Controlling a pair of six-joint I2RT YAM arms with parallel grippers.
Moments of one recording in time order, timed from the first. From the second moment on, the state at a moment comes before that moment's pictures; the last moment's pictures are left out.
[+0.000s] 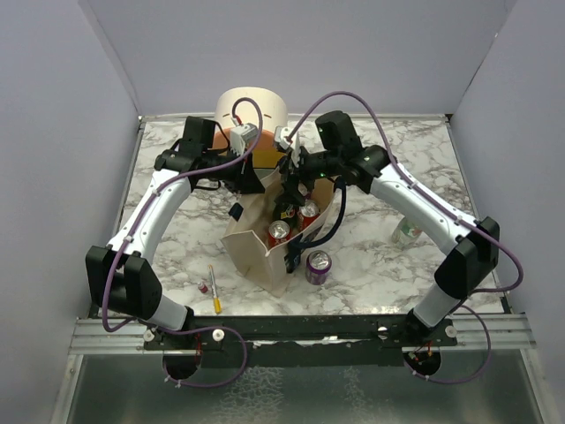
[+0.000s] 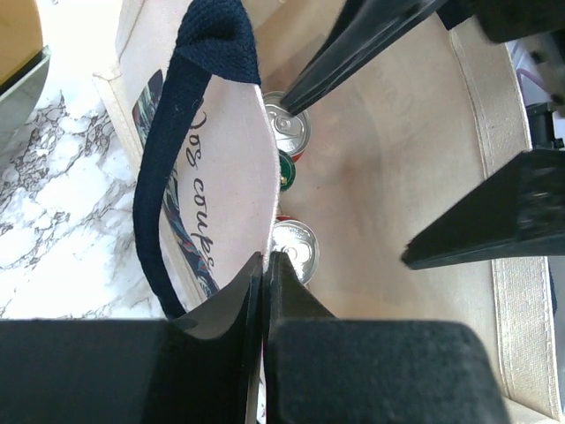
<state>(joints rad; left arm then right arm) -0.25 1.48 1.38 -0.73 0.86 0.10 0.68 1.68 1.60 -0.54 -0.66 -0.45</state>
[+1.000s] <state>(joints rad) -0.26 1.48 1.52 -0.73 0.80 0.12 0.00 1.19 1.37 -0.88 -0.25 -0.33</state>
